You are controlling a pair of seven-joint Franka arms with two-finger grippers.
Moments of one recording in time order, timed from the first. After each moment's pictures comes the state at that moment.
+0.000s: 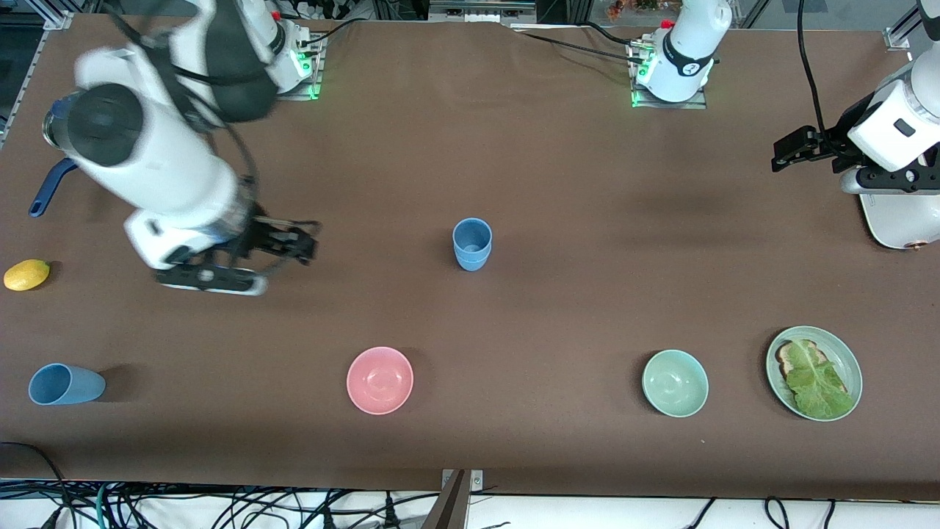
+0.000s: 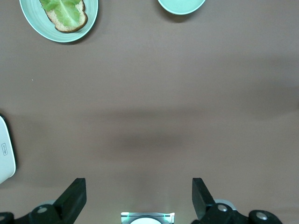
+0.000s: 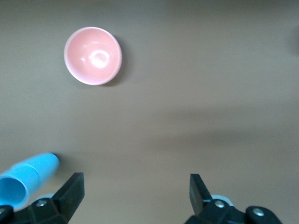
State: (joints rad) left arm 0.07 -0.06 -0.08 -1.73 -0.02 1.52 -0.02; right arm 0.30 0.37 0.00 -1.24 0.00 1.60 0.36
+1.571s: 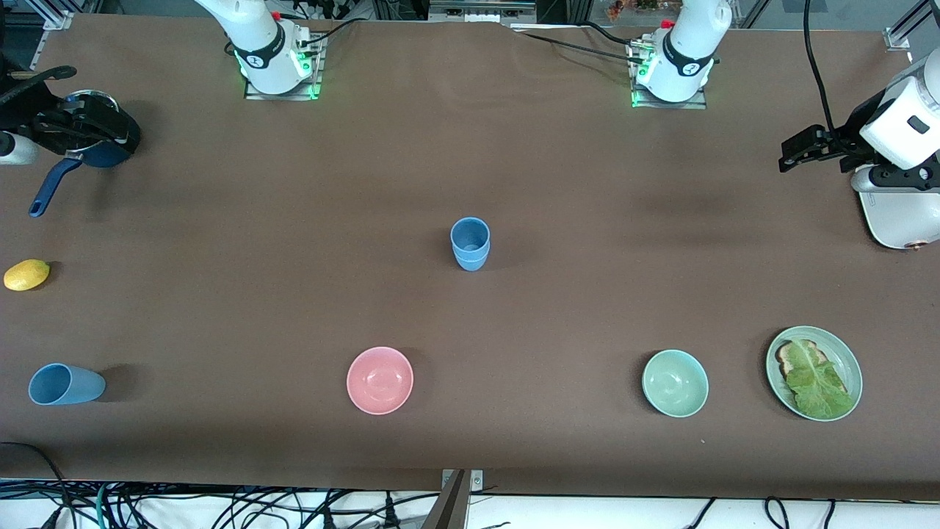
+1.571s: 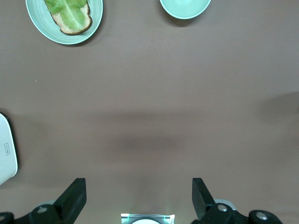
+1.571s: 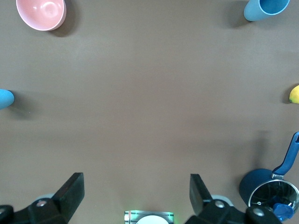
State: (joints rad) left arm 0.08 -0.06 -0.08 -1.72 -0.02 1.52 -0.02; right arm 0.04 0.02 0.01 -1.46 0.01 1.41 0.03
